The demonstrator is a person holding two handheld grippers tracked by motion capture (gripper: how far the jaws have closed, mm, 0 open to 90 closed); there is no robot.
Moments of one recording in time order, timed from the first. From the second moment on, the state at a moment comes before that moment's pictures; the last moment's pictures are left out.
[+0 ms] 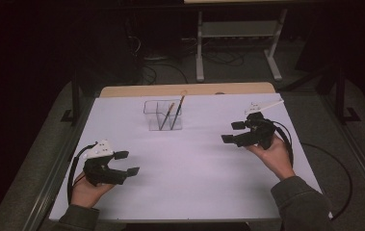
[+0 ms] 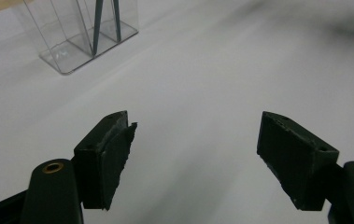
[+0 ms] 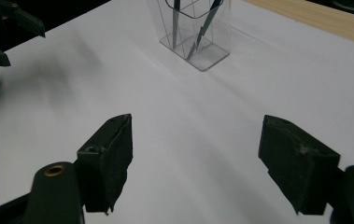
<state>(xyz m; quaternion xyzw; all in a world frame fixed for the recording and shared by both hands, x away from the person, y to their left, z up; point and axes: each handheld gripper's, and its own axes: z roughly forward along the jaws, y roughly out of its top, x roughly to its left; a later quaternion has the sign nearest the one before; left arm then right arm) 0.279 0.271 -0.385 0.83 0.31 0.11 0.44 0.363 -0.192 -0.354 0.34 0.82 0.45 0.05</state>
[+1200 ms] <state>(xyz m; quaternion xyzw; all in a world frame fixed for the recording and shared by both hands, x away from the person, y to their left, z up) 0.279 0.274 -0.388 0.83 0.32 0.12 0.44 0.337 -0.221 -0.379 0.36 0.81 0.46 0.05</state>
